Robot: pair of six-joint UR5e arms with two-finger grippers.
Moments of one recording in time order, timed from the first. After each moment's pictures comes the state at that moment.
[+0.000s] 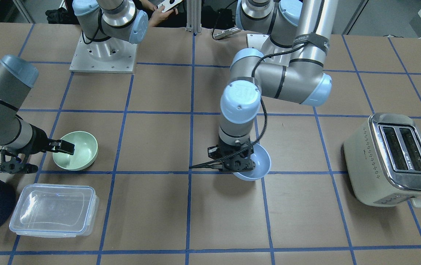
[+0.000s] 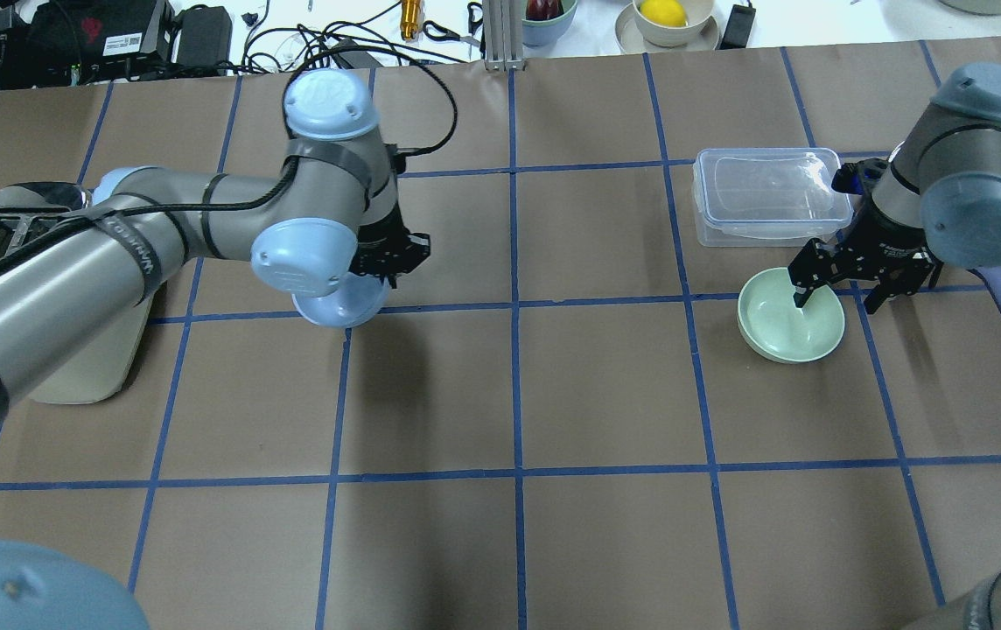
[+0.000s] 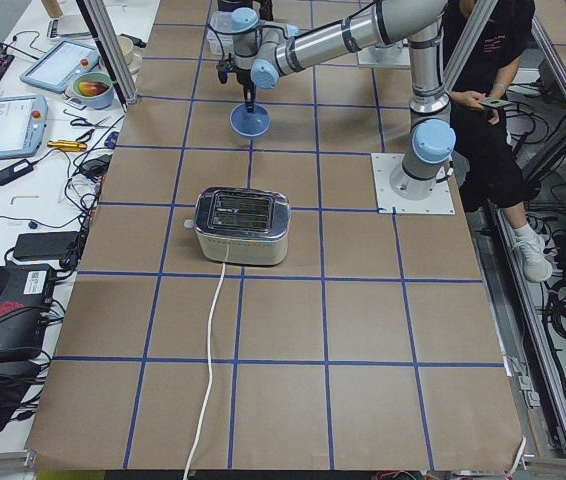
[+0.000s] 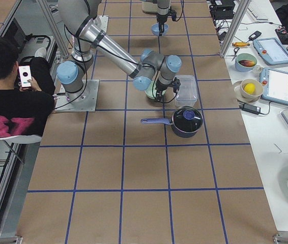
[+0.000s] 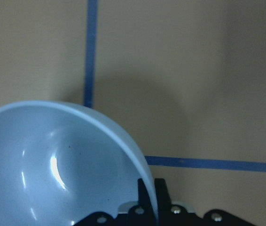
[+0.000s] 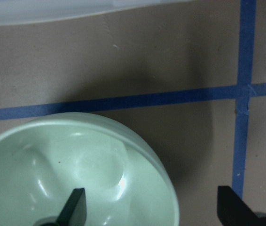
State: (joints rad) left arm -1.87 -1.97 -1.69 -1.04 1.61 -0.38; right arm 1.22 -1.24 1.90 -2.01 -1.56 -0.25
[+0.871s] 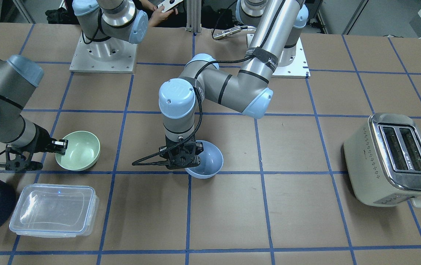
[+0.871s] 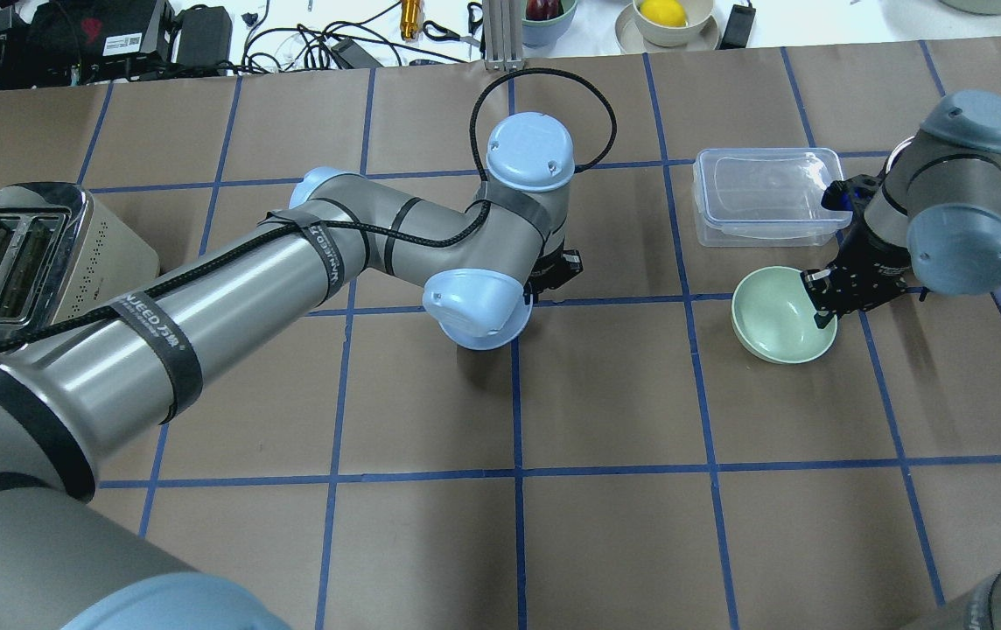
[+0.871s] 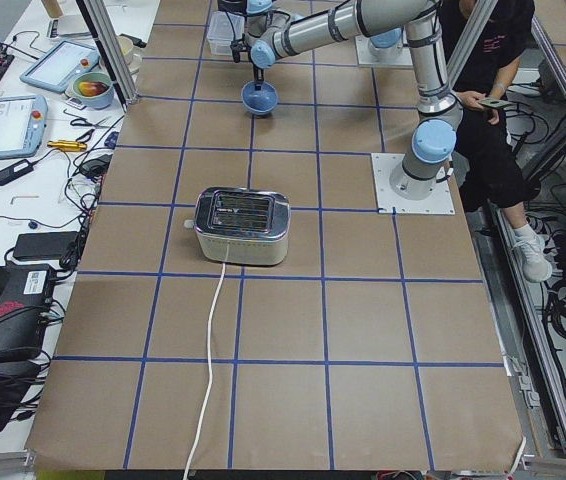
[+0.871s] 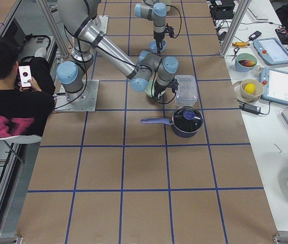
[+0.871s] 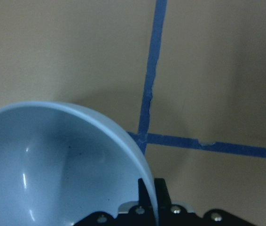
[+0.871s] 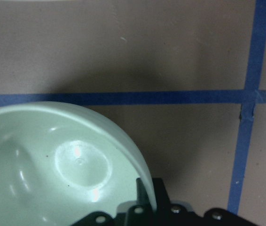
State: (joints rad) left arm -2.03 -2.11 -1.60 -0.95 1.60 -0.61; right arm 1.21 -1.25 1.92 -2.04 -1.56 -0.34
